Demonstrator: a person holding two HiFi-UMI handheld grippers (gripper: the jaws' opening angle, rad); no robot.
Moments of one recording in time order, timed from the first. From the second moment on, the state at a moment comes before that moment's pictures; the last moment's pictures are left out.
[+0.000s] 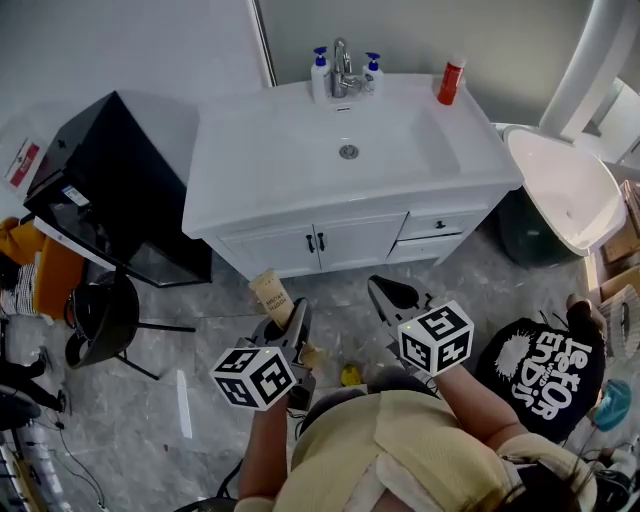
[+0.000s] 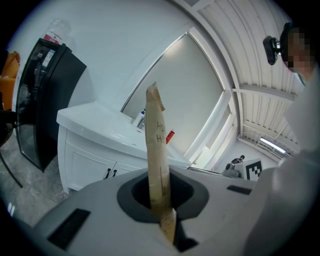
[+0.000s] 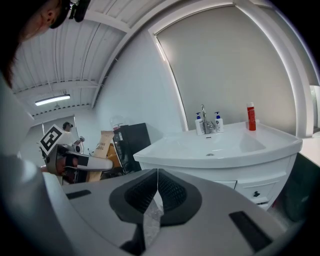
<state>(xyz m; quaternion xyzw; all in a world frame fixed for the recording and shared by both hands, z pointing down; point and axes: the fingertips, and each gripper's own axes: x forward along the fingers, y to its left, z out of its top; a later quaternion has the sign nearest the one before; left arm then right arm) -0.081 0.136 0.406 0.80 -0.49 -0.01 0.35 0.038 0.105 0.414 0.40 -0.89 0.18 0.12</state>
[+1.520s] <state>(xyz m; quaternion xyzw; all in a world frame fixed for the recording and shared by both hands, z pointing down) -0.093 -0.090 0.394 0.79 -0.49 -0.01 0.36 0.025 -0.119 0.400 0.38 -0.90 0.18 0.11</state>
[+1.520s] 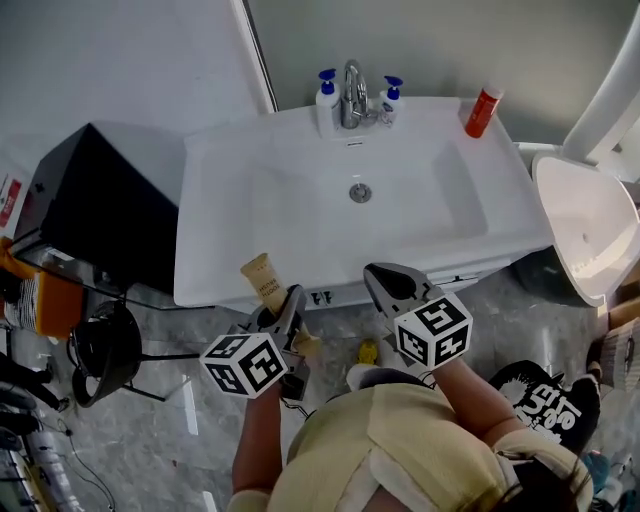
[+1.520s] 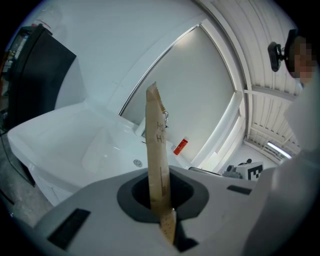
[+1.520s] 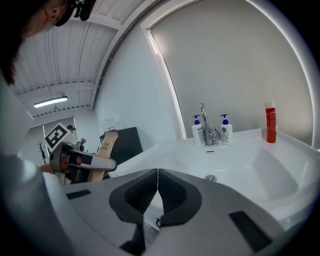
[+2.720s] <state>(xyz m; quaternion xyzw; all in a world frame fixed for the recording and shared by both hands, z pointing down) -0.106 -0.244 0.406 0.77 -0.50 -0.02 0.39 0.011 -0.248 0.409 0.37 -0.90 0.18 0.12</state>
